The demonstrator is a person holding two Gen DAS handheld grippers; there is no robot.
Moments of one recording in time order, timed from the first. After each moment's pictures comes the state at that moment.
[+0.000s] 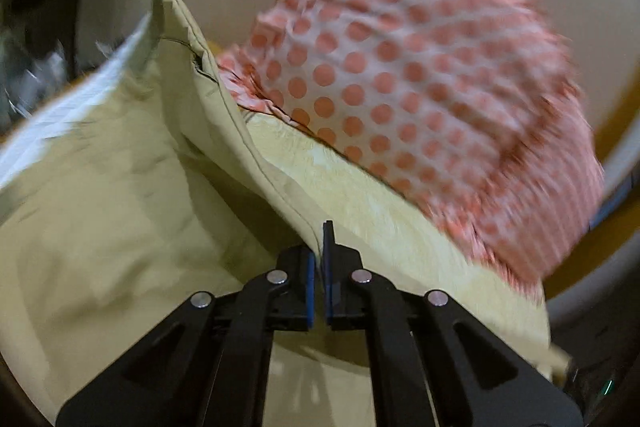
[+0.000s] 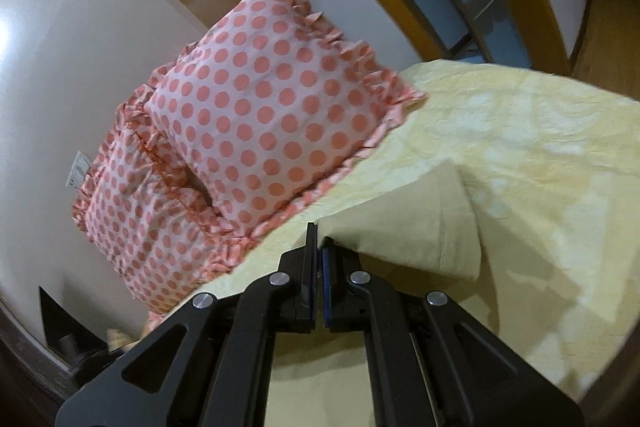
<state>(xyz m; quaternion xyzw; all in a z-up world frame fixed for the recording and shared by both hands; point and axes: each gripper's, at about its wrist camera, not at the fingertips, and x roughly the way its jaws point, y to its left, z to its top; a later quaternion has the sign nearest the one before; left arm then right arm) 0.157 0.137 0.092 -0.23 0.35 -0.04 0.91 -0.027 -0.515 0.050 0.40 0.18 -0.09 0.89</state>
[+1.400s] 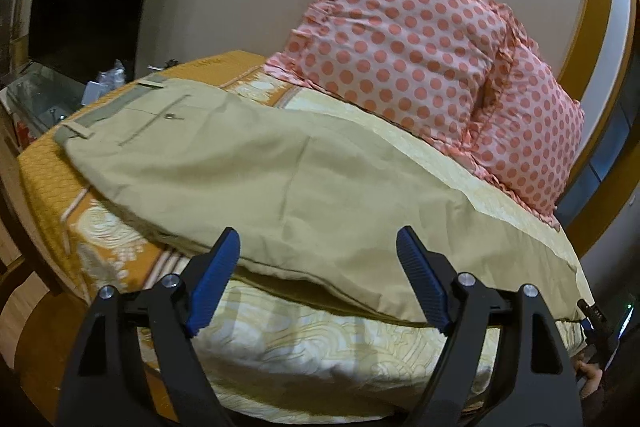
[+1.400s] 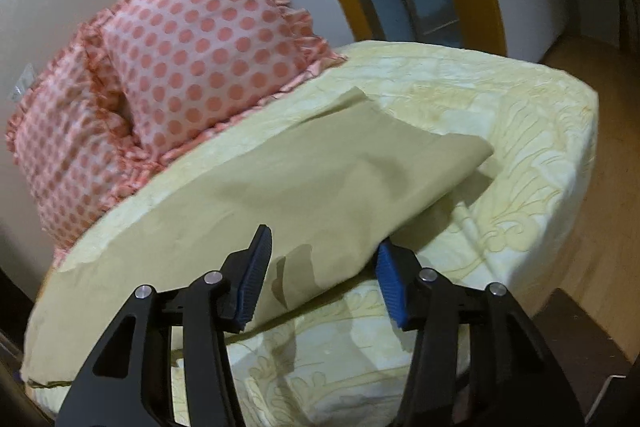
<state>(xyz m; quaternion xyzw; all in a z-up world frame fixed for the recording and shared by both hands) -0.025 0.135 0.053 -0.17 0.31 -0.02 0.94 -0.084 -0.469 -0.014 0.29 0.23 -0.20 0.91</state>
